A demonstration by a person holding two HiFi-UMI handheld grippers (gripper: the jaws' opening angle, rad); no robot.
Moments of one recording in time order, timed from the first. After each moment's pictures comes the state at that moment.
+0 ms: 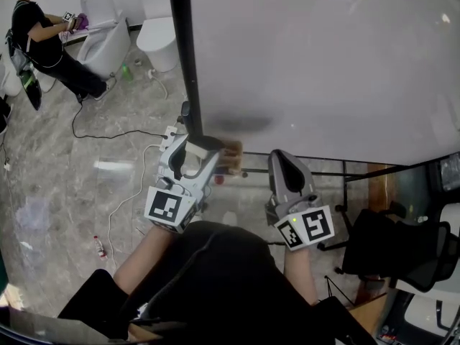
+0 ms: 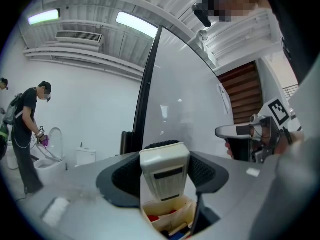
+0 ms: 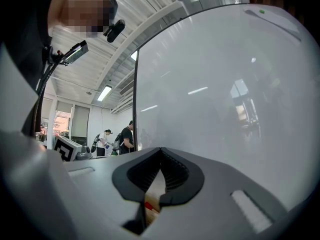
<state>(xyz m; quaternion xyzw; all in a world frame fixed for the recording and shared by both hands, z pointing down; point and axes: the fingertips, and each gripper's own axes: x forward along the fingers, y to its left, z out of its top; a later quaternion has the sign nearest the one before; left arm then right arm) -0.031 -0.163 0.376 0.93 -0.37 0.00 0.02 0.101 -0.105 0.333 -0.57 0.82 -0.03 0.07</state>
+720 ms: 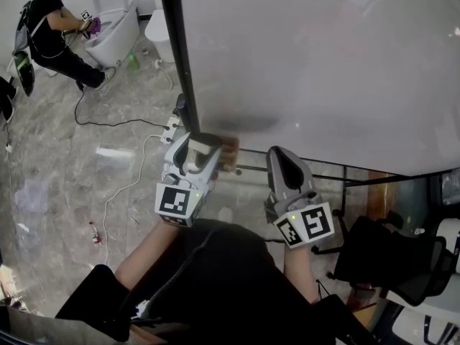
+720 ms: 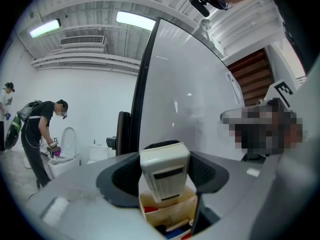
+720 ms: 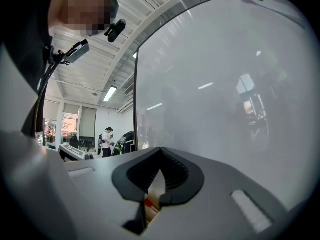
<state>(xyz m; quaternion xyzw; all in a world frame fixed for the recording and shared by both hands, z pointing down) -0.014 -0.168 0.410 0.90 -0.44 0.02 0.04 0.113 -0.112 0.339 -0.53 0.84 -0.04 0.06</state>
